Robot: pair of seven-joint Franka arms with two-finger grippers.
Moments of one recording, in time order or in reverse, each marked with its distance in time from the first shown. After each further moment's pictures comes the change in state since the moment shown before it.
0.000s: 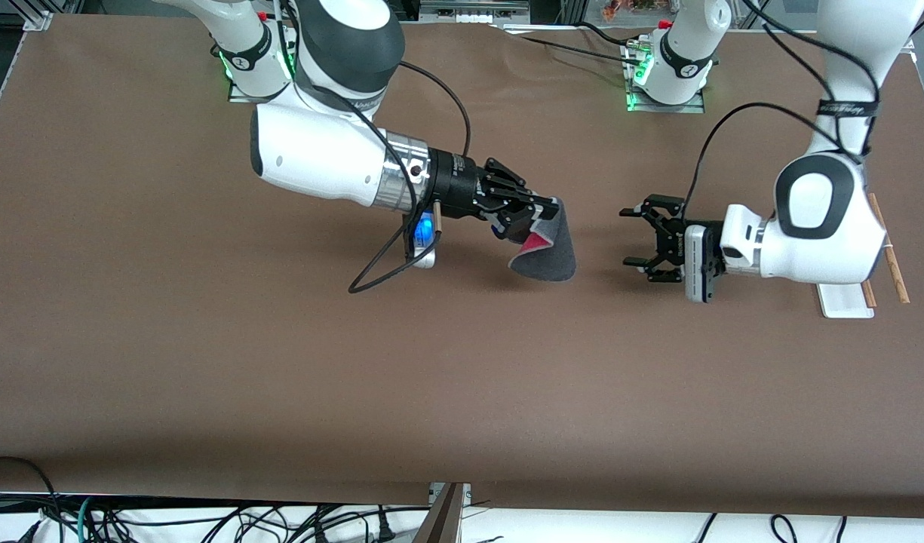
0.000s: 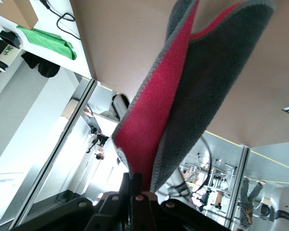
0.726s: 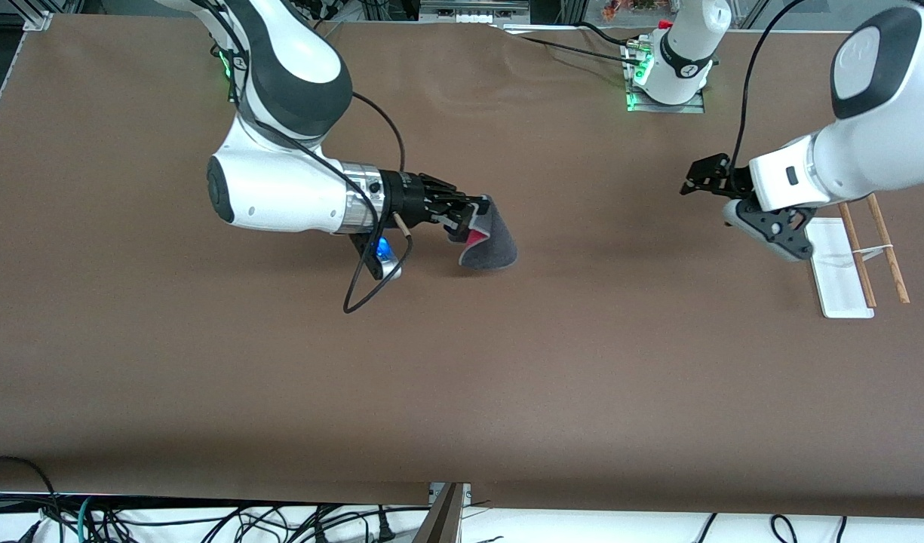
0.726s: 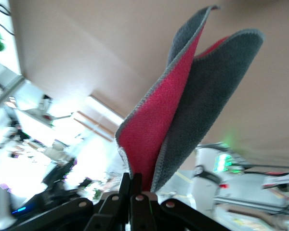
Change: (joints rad) left arm -0.049 -0.259 0.000 0.137 0.626 -0.108 -0.957; right arm -0.124 -0.087 -0.001 -0.214 -0.079 -0.285 -0.306
